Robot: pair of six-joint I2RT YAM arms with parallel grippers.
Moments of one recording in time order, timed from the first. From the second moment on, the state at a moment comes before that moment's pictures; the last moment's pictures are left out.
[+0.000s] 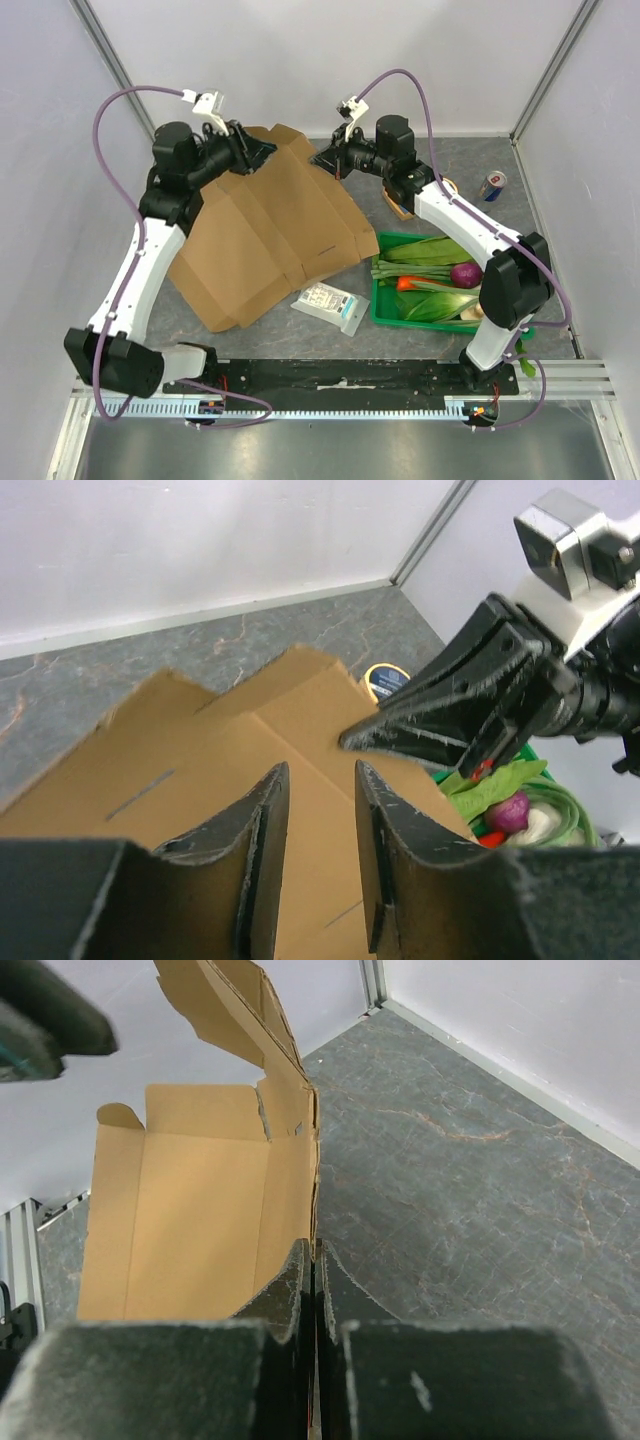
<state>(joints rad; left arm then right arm) -0.18 1.24 1.31 -0.17 0.50 -0.32 0.53 1.74 1.50 0.11 -0.52 0.18</state>
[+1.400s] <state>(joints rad) -0.38 1.33 1.21 -0.06 0.21 -0.52 0.56 1.74 1.54 0.10 -0.52 0.15</state>
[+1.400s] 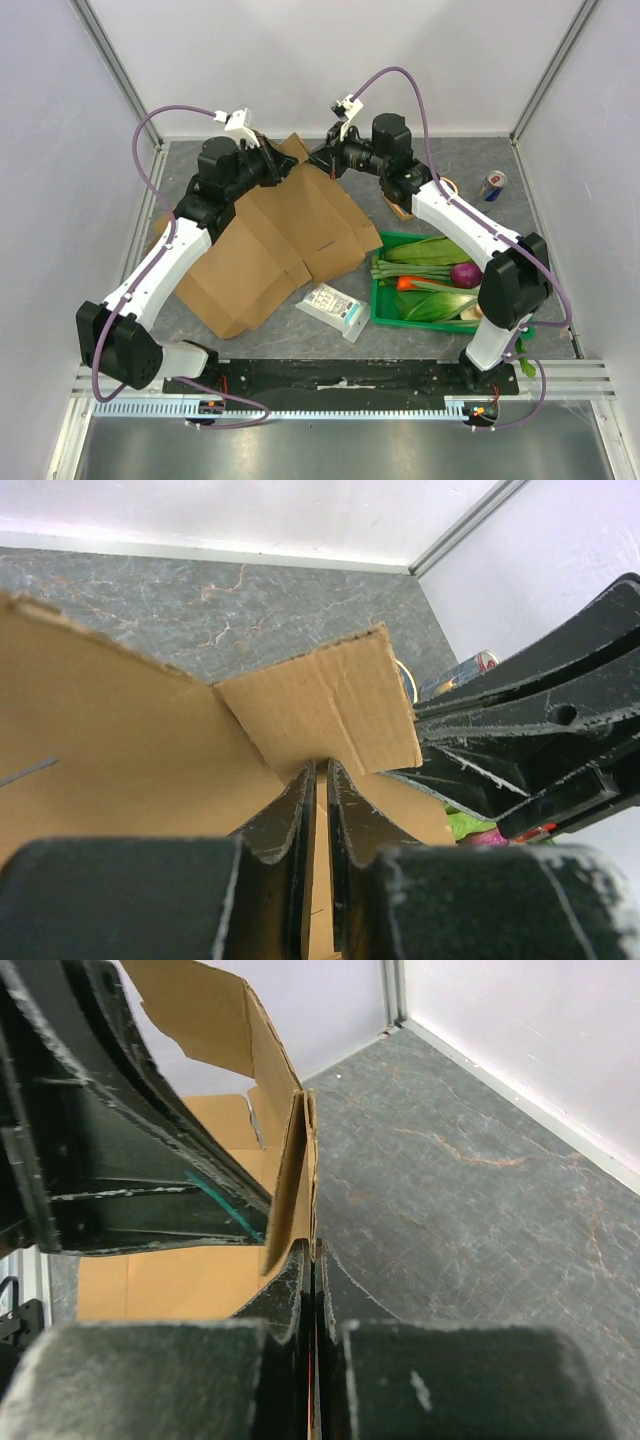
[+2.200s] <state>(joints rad) -0.16 0.85 0.94 -0.22 -0.11 -0.42 0.46 1.73 1.48 0.19 -0.70 0.16</state>
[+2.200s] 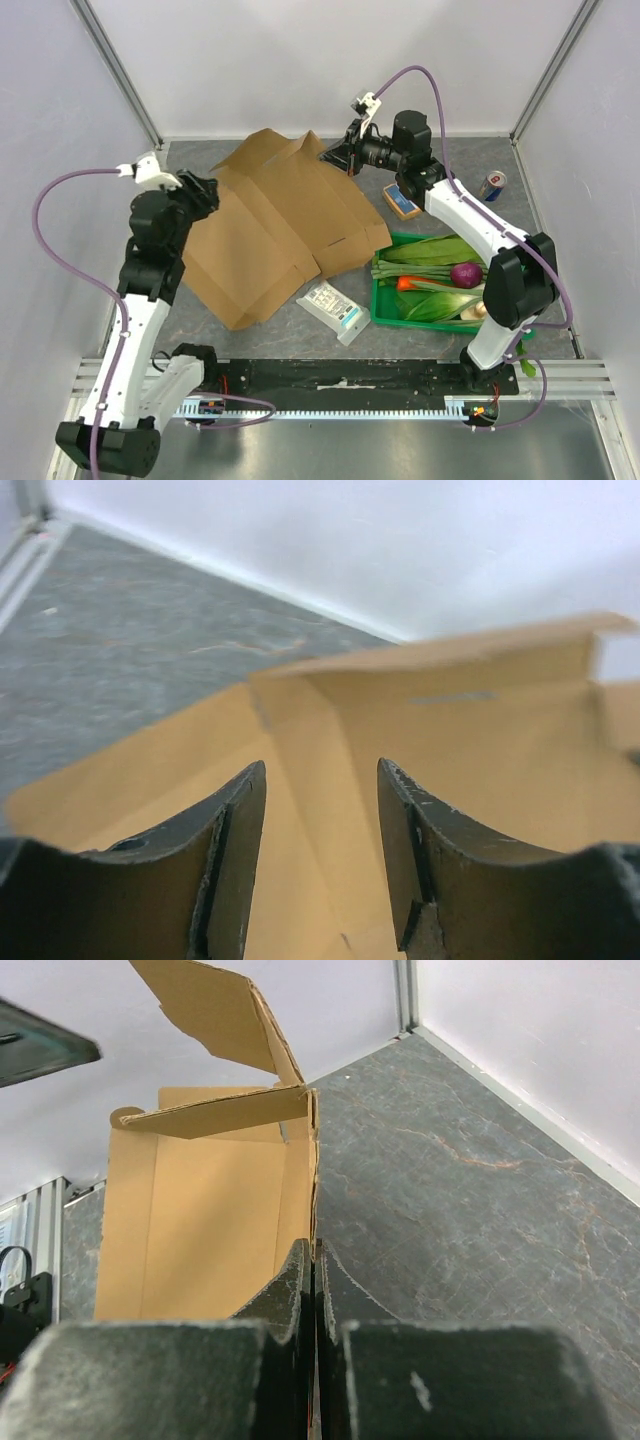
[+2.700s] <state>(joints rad) 0.34 1.43 1.15 -0.21 0.43 -0.56 0.46 1.70 1.47 0.23 -0.82 0.18</state>
